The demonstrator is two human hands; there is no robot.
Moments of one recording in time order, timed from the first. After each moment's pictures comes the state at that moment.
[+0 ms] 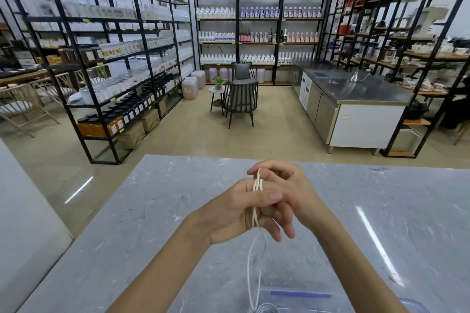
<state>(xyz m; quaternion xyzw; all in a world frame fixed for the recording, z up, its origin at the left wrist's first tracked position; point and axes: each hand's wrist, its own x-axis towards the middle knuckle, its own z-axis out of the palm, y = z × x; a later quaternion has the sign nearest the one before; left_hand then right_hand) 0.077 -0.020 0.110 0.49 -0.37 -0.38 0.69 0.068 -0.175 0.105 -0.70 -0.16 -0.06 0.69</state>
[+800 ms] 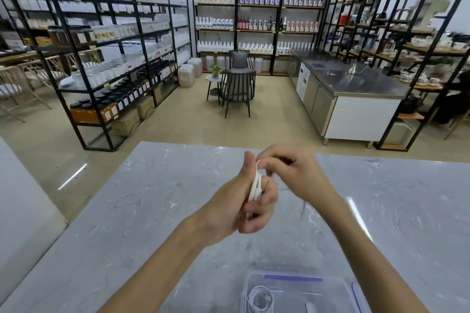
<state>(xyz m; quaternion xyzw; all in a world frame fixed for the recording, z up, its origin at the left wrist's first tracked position) 0.059 -0.019 0.098 0.53 -0.31 -0.34 0.71 0.064 -0.185 0.119 -0.86 -0.19 -0.19 0.44</state>
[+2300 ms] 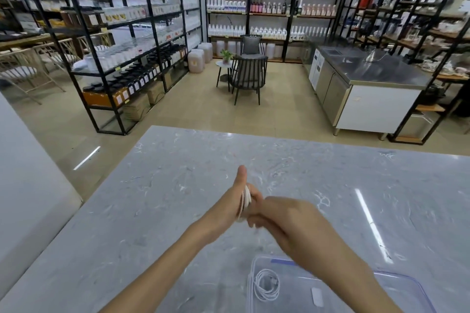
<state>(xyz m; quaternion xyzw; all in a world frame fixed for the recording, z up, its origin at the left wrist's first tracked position) 0.075 -0.008 0.022 0.68 -0.15 -0.27 0.67 -0.007 -0.154 0.072 -0.92 -0.27 -0.13 0.24</state>
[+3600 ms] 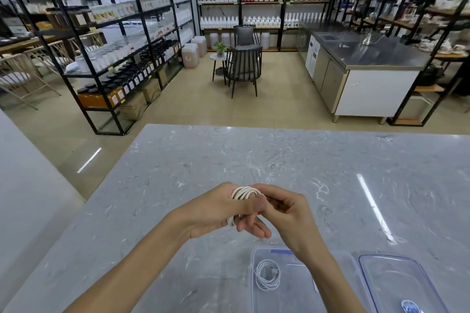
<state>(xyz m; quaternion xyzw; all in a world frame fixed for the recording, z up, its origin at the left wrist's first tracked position) 0.072 0.009 0.042 0.63 -0.26 -0.40 0.62 0.009 -0.154 0.016 -0.70 -0.03 -0.09 0.71</state>
